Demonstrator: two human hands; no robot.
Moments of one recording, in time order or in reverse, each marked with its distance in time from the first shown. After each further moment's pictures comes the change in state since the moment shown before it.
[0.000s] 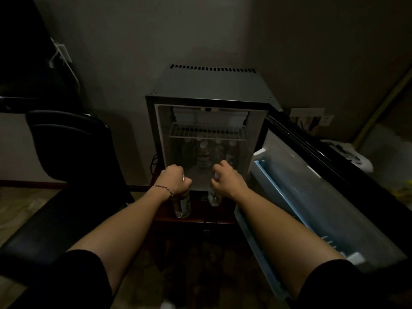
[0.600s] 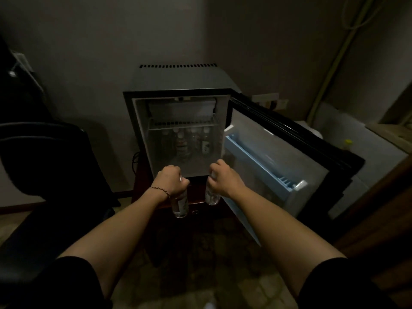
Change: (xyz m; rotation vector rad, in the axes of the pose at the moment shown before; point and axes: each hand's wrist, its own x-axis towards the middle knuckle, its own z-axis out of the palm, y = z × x) left_hand -0.095 0.030 0.016 0.064 0.065 0.179; right_hand -0.130 -0.012 -0.004 0.013 0.121 0.134
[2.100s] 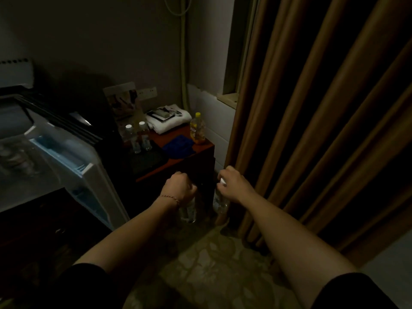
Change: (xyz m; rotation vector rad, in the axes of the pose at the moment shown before) left_hand -0.134 0.468 0.178 -0.080 -0.302 0.386; right_hand -0.348 0.366 -0.163 -0.053 0.099 0.520
